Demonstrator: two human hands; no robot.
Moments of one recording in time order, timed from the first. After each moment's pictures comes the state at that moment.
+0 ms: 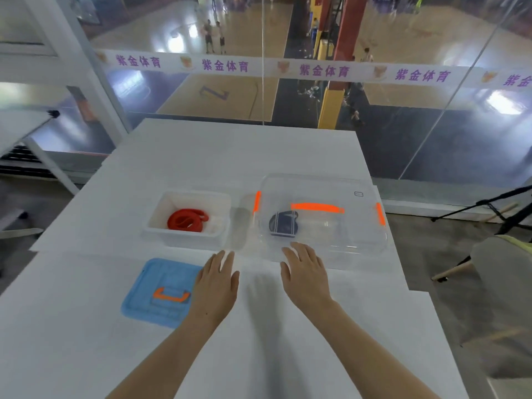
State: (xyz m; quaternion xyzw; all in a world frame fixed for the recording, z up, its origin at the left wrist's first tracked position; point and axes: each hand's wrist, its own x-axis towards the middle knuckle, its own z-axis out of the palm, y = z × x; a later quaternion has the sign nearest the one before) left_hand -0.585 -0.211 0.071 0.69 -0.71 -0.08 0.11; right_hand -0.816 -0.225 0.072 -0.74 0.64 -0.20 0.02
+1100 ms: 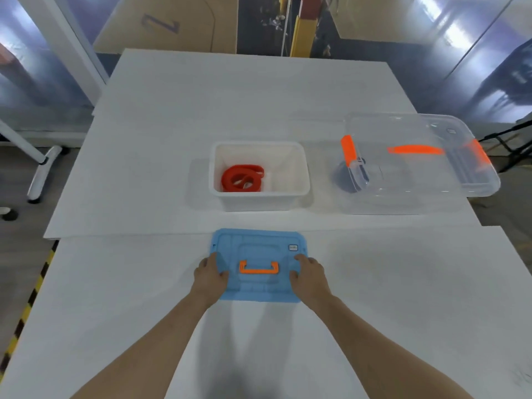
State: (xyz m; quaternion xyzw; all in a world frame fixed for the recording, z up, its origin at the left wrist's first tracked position) left_hand -0.254 -0.261 -0.078 0.70 -0.57 -0.44 0.04; right_hand -0.517 -0.212 -0.081 -0.51 0.79 -0.07 0.34
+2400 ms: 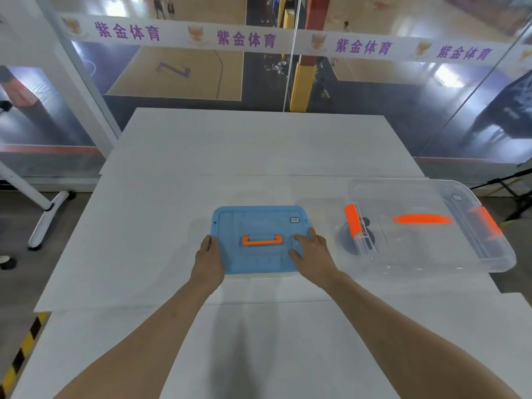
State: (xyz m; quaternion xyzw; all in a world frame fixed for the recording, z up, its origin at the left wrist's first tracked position) left_hand -0.279 -0.455 -0.005 0.67 -0.67 -0.27 0.16; right_hand -0.560 -0.428 0.005 -0.62 0.74 -0.09 0.25
